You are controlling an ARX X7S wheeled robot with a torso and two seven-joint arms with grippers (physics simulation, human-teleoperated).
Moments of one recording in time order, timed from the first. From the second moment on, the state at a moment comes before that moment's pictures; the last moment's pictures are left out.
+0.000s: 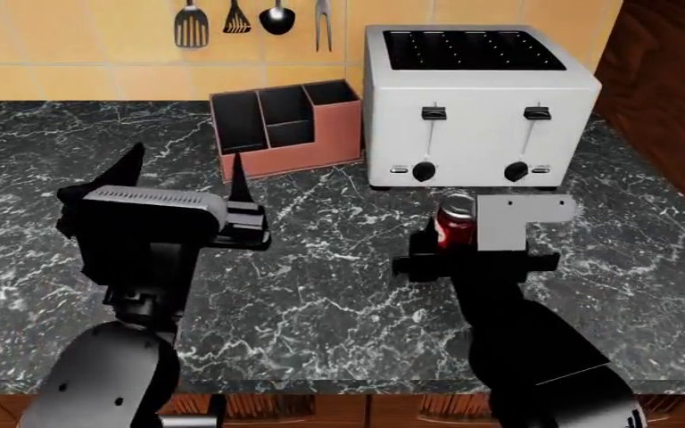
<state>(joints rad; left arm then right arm) -0.41 -0.20 0.14 0.53 -0.15 -0.56 -0.16 0.54 0.14 -0.15 -0.28 0.32 0.95 0.29</state>
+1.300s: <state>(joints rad) -1.42 0.00 -0.29 -1.30 -0.10 -0.05 0.25 1.17 0.49 0.12 -0.71 1.92 1.36 1.12</state>
